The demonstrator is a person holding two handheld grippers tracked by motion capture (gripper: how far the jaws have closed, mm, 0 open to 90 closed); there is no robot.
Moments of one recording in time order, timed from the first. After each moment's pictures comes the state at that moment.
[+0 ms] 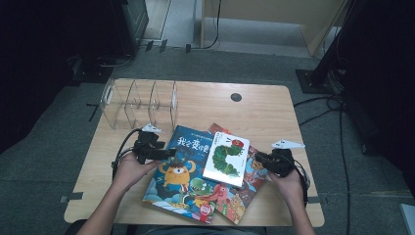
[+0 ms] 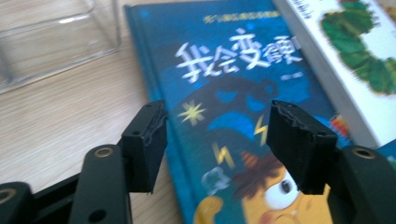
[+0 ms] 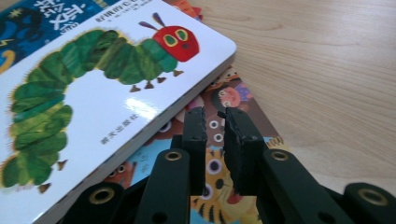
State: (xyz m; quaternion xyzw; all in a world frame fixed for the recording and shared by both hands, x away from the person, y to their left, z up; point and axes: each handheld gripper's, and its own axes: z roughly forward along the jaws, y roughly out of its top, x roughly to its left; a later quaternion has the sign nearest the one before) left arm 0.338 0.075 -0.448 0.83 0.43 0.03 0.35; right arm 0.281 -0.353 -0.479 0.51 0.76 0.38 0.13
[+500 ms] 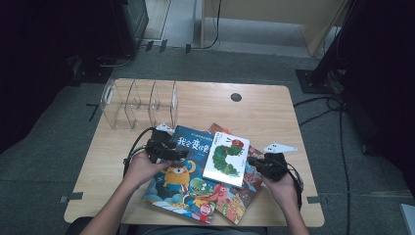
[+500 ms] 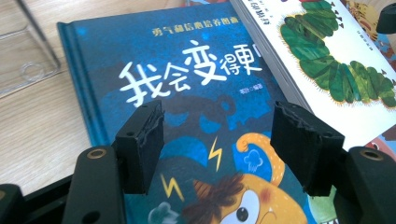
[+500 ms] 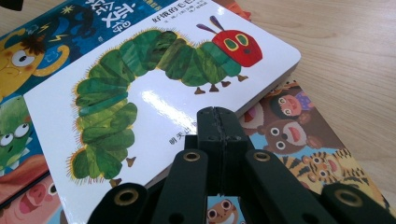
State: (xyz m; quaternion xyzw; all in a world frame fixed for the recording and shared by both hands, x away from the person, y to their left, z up) left arm 0.340 0.040 -0.444 0.85 0.41 0.01 0.34; right arm 0.269 -0.327 -0.472 0.48 0.78 0.40 0.11
